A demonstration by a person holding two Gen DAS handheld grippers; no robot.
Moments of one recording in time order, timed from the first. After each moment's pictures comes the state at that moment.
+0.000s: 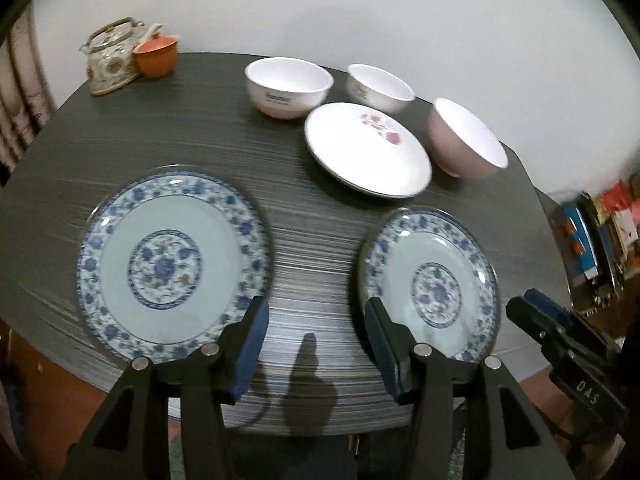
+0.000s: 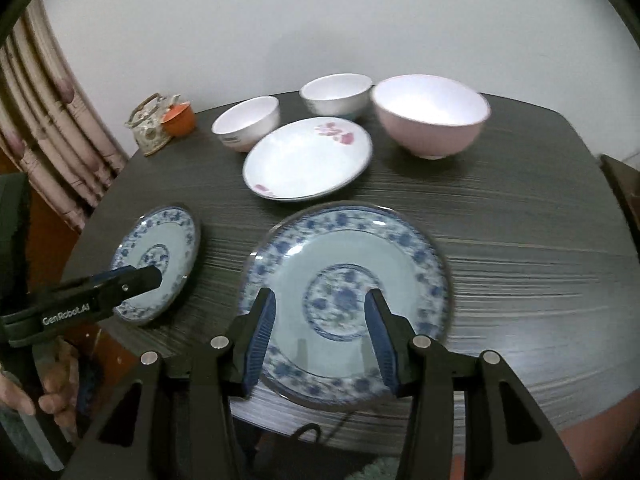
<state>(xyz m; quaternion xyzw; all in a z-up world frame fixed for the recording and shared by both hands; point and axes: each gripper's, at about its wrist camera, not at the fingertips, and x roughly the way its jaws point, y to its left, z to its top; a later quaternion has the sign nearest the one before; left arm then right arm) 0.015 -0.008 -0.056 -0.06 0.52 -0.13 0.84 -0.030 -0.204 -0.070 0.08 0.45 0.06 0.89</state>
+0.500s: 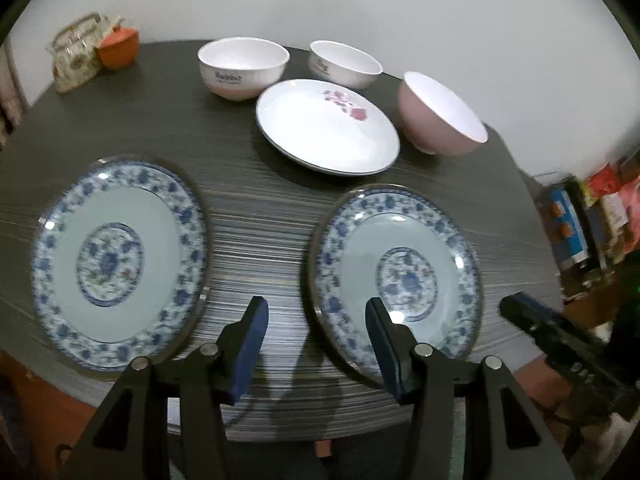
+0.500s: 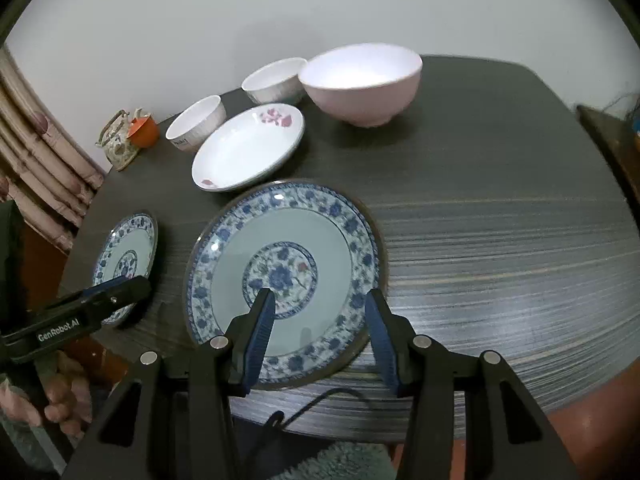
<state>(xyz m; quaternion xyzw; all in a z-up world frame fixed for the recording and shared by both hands) 0.025 -0.040 -0.076 -0.07 0.54 -0.17 0.82 -0.036 -0.265 -0.096 0.13 0.48 0.04 0.87</state>
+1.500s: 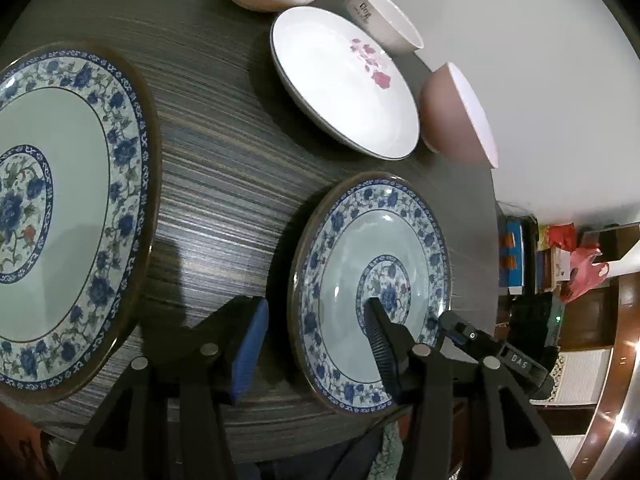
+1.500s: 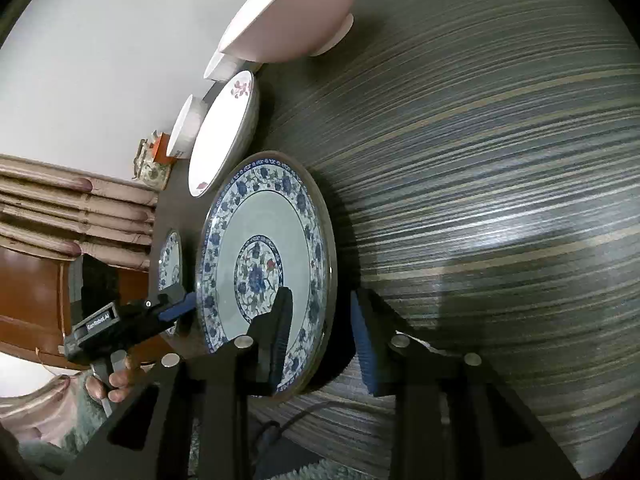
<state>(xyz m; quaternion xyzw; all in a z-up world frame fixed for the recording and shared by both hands) 0.076 -0.024 -0.131 -0.23 0.63 -0.19 0.72 0.015 -0.339 -0.184 0.34 0.54 0.16 0.75</state>
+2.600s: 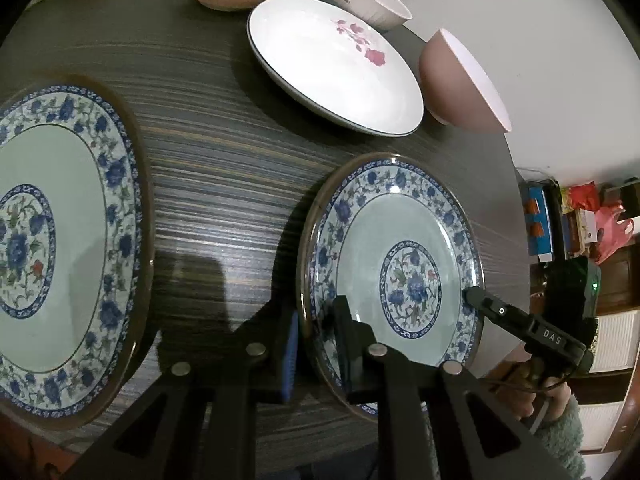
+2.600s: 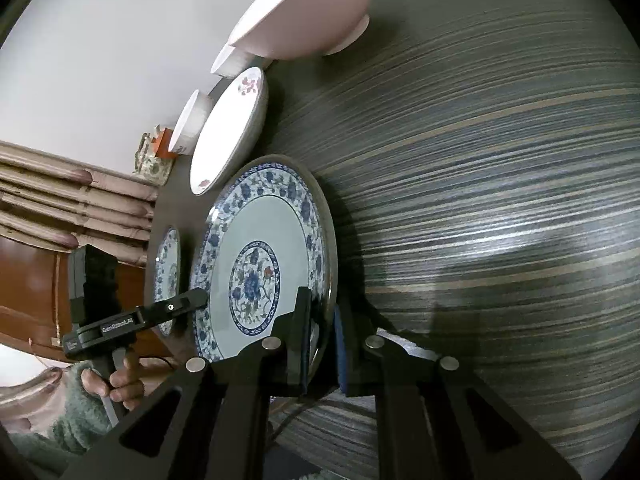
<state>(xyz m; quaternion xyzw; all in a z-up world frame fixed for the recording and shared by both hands) 0.073 -0.033 -0.130 -0.14 0.64 -0.20 0.73 0.020 -0.330 -0.184 0.32 0.53 0.17 0.77</state>
